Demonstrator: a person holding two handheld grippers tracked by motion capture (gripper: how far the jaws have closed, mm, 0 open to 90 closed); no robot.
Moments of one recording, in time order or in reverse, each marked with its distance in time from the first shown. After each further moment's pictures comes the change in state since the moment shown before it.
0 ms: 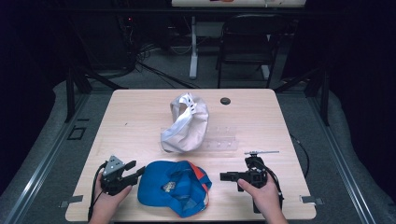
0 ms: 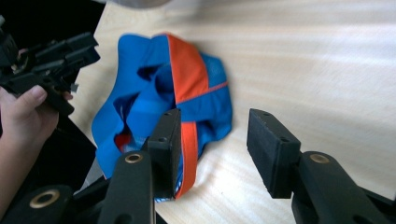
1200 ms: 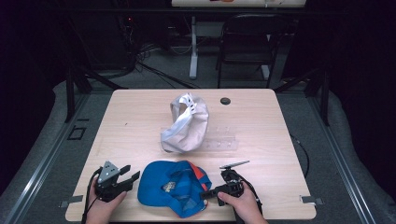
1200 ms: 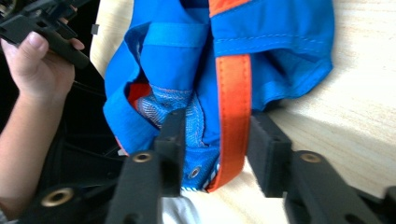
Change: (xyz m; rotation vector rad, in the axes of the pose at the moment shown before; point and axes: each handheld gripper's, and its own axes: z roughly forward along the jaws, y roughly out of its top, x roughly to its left) left arm 0.004 -0.014 -0.016 0.000 0.036 0.020; right arm 0.004 -0.027 0.073 0.250 0.183 0.048
